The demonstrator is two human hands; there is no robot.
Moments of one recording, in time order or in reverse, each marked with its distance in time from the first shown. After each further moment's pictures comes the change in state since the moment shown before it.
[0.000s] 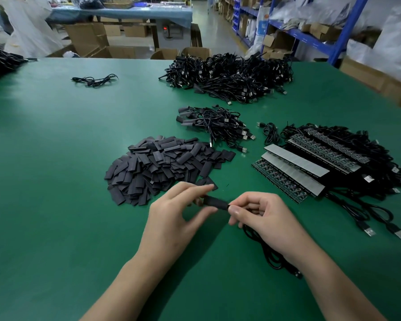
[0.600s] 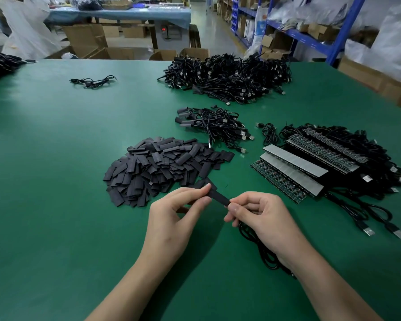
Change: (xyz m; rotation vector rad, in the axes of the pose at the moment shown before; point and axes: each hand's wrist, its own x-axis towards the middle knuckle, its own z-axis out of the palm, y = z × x) left_hand -0.002 0.006 0.006 -0.326 0.021 -0.290; right_hand 0.001 0.004 0.006 0.057 0.086 -0.002
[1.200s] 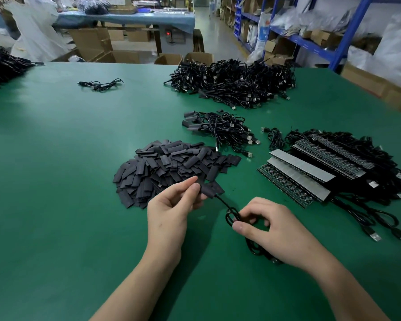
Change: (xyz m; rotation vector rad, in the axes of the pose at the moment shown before) left_hand 0.010 -0.006 0.000 -0.607 0.245 -0.333; right_hand -0.010 -0.017 -0.008 -0.560 -0.075 -0.082
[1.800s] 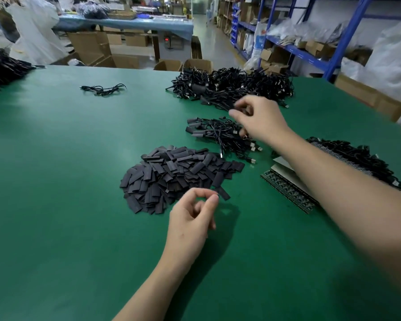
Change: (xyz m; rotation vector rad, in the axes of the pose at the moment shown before) left_hand -0.004 0.000 -0.003 0.298 -0.199 0.065; right_hand 0.170 -0.082 -0.073 -0.220 0.323 -0.043
